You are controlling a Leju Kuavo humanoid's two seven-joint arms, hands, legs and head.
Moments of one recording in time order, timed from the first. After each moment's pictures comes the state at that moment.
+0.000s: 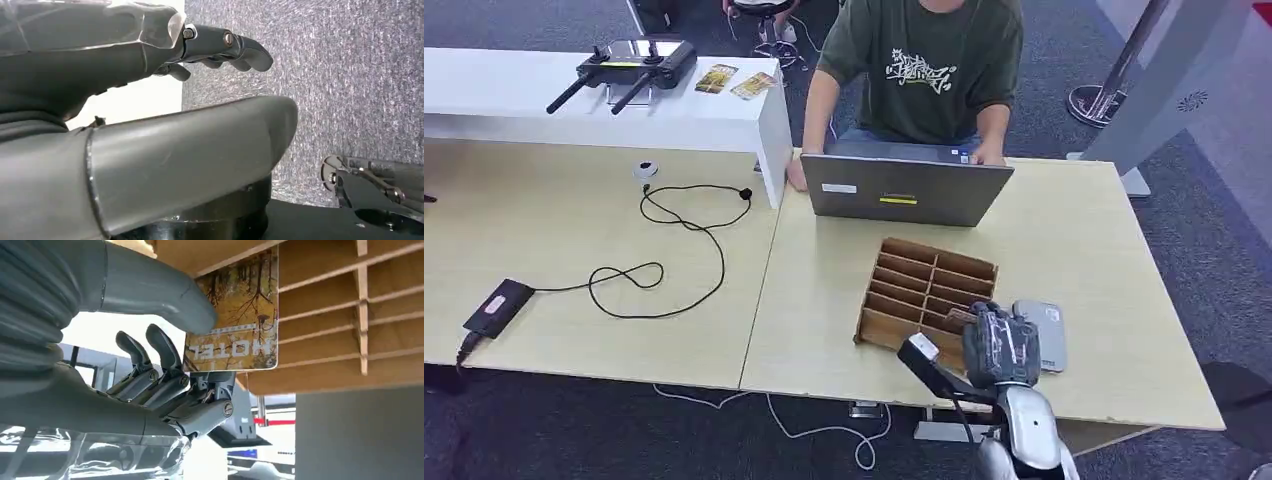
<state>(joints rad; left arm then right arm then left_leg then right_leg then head) -0.13 -0.27 0.07 -0.23 -0.28 0.48 0.37 -0.09 0.06 0.20 -1.40 1.43 -0.20 0.18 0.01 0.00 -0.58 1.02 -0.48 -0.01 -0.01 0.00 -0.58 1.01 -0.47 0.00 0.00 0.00</state>
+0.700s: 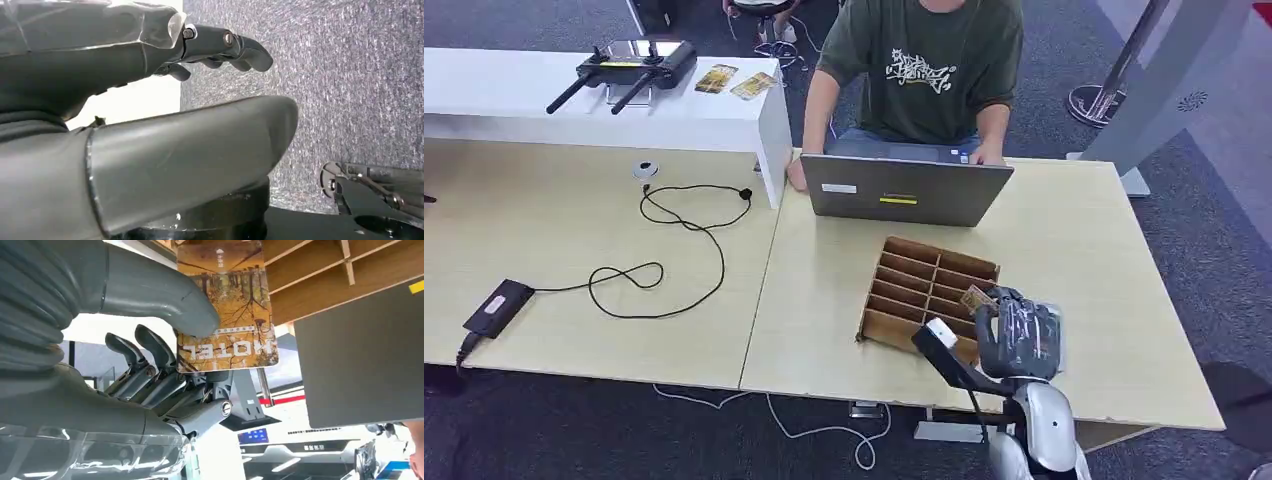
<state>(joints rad) -0.13 -0.26 0.06 -0.23 -0.30 0.48 0.37 -0.07 0.06 0.18 -1.49 1.36 -0.26 0.16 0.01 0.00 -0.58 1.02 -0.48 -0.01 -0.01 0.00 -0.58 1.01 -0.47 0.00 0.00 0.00</state>
